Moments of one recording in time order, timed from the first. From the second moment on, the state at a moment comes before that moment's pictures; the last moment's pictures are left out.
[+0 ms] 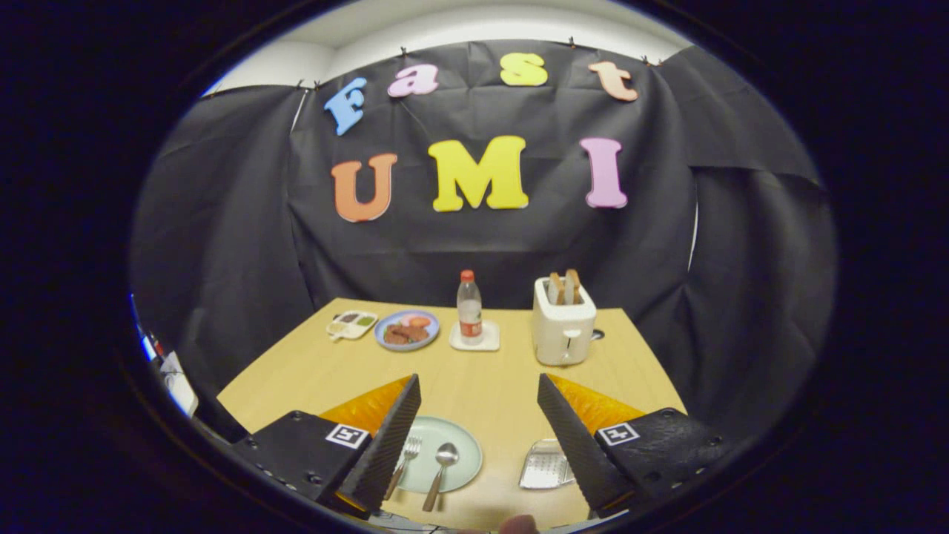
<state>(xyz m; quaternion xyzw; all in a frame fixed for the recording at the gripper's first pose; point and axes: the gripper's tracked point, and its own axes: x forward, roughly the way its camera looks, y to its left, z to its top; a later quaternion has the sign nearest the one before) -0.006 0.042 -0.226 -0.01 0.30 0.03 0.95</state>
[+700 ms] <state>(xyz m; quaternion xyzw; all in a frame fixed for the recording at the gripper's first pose) -0.064 0.101 -0.423 -0.04 0.51 0.03 0.86</state>
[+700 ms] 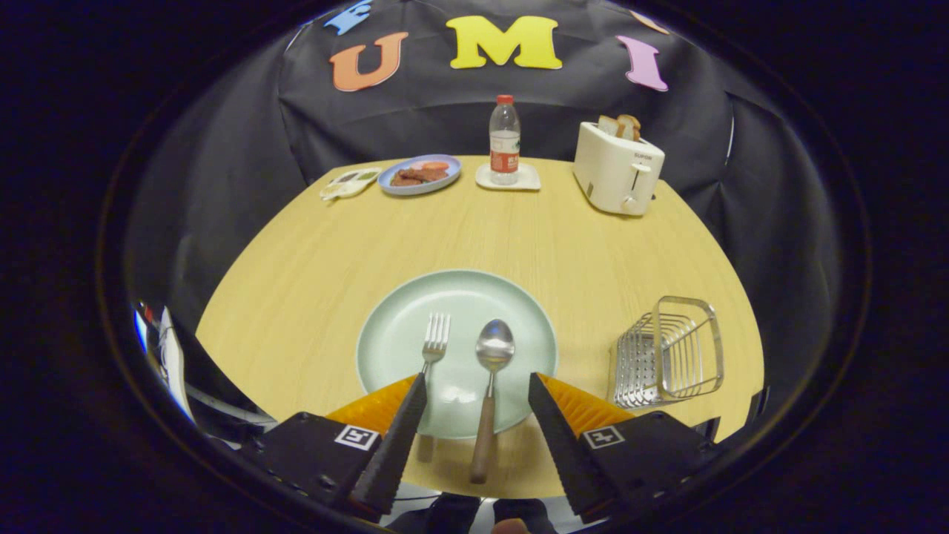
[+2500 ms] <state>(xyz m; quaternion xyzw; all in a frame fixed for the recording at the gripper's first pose) -0.074 -0.040 -0.300 0.09 0.75 -0.09 0.64</state>
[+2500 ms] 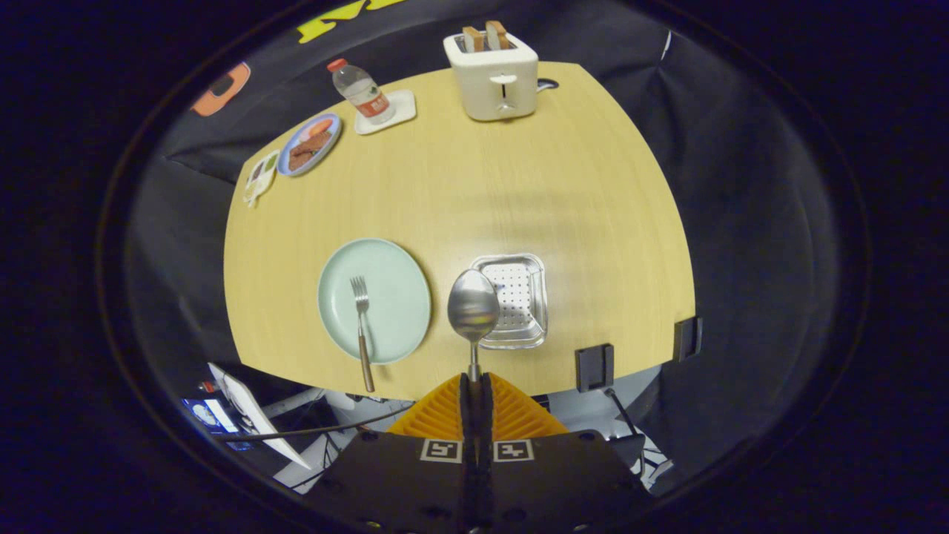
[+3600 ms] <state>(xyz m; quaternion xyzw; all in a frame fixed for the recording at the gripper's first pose) -0.033 -0.031 -0.312 0.09 0.66 -0.06 0.74</state>
